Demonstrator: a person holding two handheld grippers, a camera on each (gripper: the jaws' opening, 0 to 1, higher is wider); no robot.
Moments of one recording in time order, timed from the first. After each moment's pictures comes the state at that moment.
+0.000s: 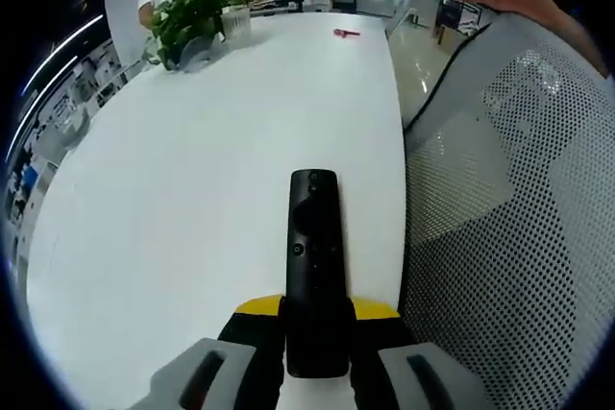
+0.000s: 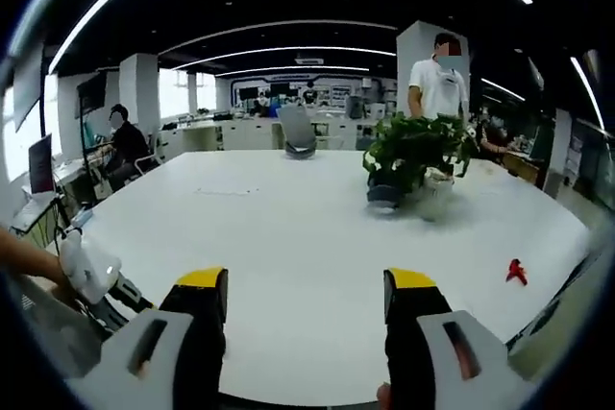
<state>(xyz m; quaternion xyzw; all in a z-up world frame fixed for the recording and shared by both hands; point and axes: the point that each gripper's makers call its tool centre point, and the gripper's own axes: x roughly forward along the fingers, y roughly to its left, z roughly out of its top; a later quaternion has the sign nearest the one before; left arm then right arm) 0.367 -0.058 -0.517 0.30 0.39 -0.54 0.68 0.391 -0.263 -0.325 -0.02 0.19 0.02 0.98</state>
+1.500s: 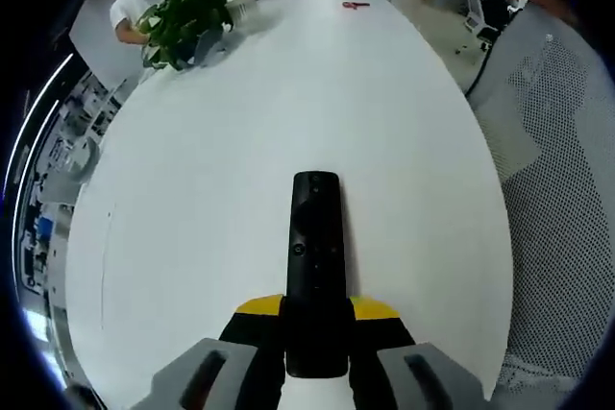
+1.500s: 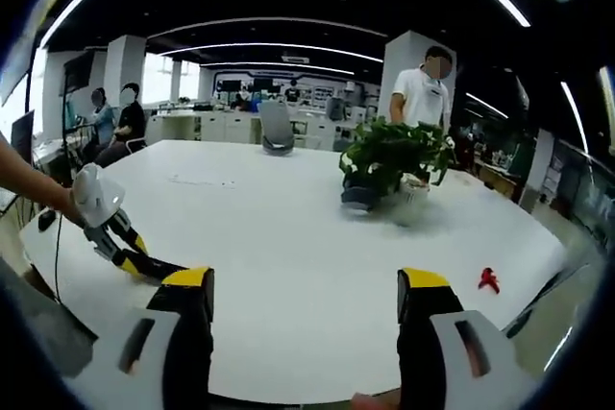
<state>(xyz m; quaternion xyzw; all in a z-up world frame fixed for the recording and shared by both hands) 0.493 -0.017 -0.500 0.43 0.37 -0.52 0.64 0.389 -0.280 -0.332 -0.06 0.20 -0.02 0.98</state>
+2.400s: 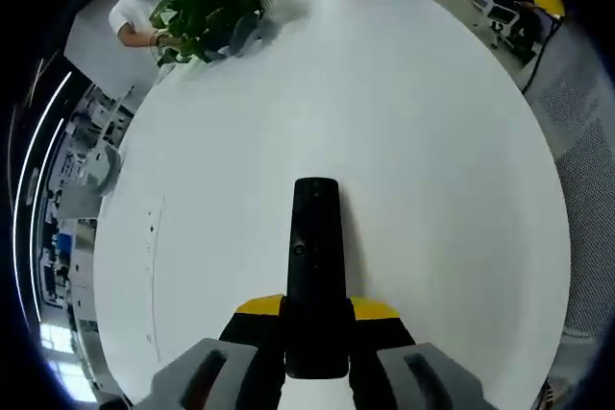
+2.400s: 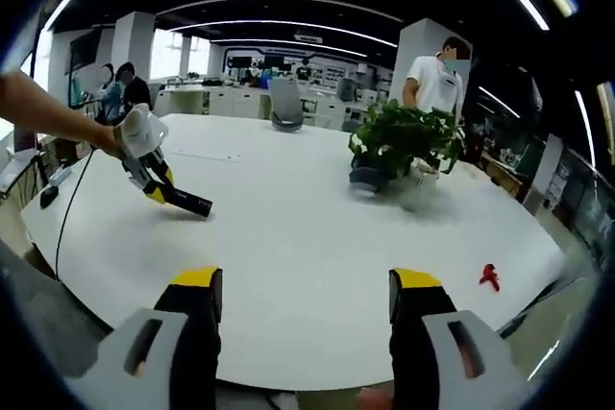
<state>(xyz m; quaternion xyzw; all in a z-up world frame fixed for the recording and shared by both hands) 0.609 -0.014 -0.480 0.48 0.35 -0.49 0.64 0.388 -0.277 -0.351 -0.08 0.25 -0.01 0.96</state>
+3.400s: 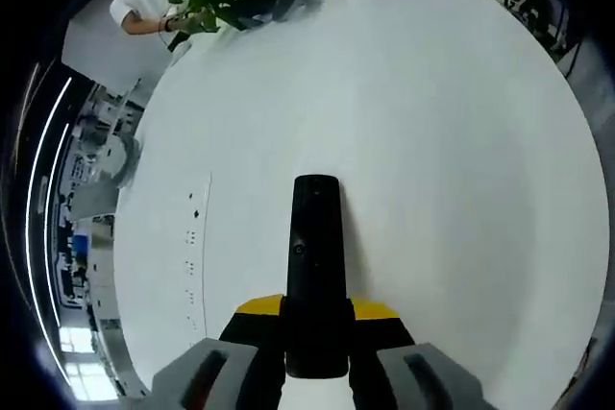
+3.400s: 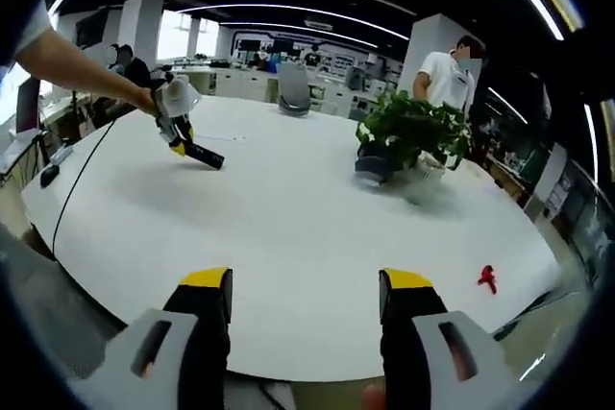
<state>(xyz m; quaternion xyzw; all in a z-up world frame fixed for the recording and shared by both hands) 0.715 0.009 -0.483 0.52 0.36 -0.45 0.63 0.387 -0.272 -0.365 -0.11 0.29 0.01 0.95</state>
